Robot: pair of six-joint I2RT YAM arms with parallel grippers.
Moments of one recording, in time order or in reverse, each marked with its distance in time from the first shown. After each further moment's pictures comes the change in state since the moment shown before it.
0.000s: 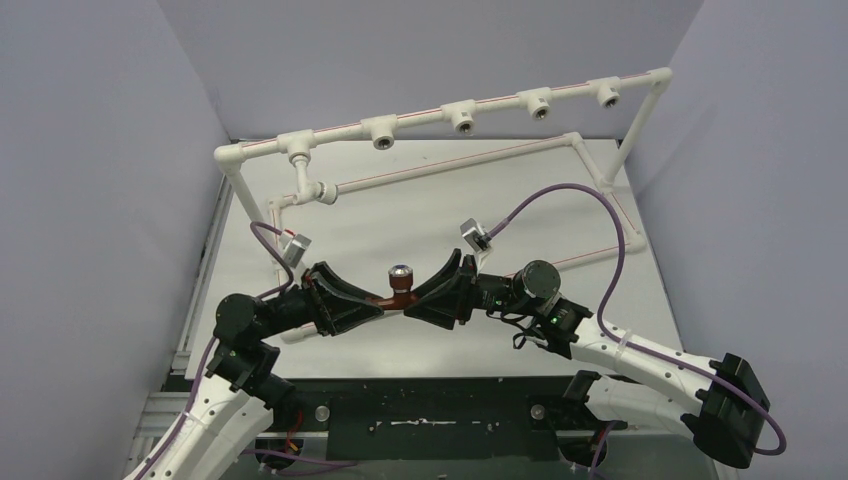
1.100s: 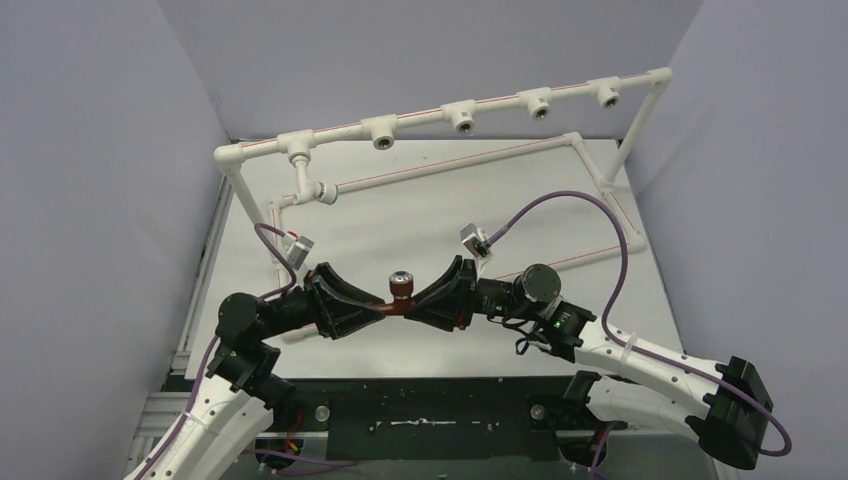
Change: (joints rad) left arm 0.000 -0.002 -0.016 0.013 0.018 0.012; right arm 0.032 -0.025 0.000 -0.040 0.030 -0.050
